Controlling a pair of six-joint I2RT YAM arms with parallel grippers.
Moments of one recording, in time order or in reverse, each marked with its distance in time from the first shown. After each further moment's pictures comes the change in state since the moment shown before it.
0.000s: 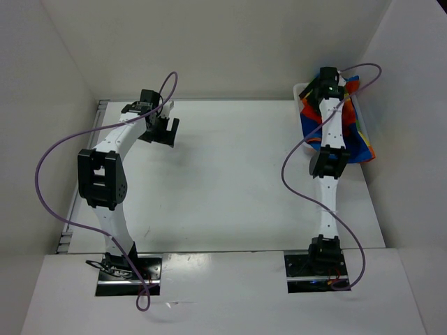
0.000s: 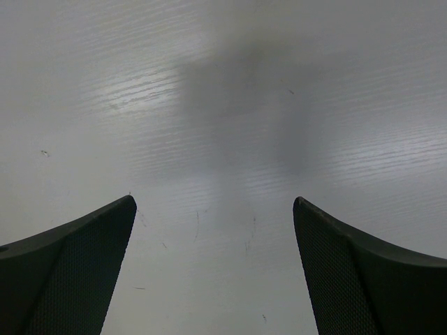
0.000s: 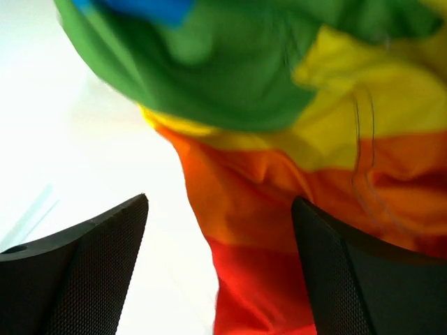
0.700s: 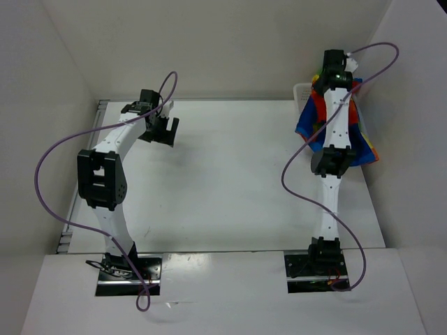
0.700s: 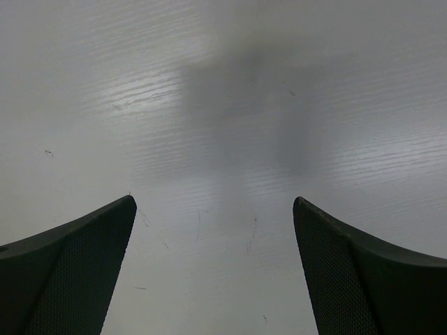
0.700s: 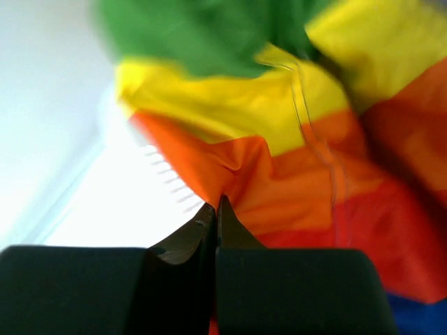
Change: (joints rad) left arm 0.000 -0.003 -0.002 0.005 -0.006 0.000; right arm 0.042 -0.167 0.000 -0.155 0.214 -0.011
